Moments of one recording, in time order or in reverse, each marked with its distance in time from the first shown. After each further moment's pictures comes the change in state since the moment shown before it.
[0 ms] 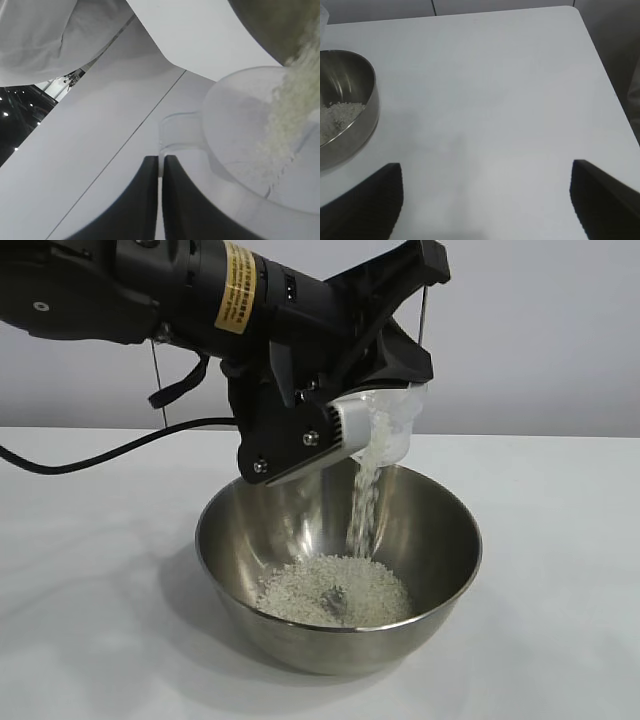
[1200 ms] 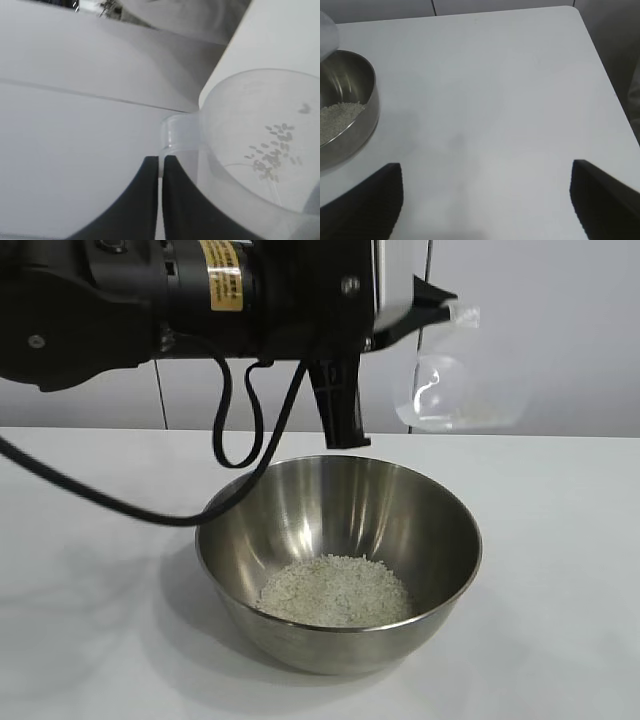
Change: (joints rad) left arm -0.001 -0.012 0.112 -0.629 -0.340 -0.938; right arm 0.000 0.000 0.000 0.000 0.000 0.000
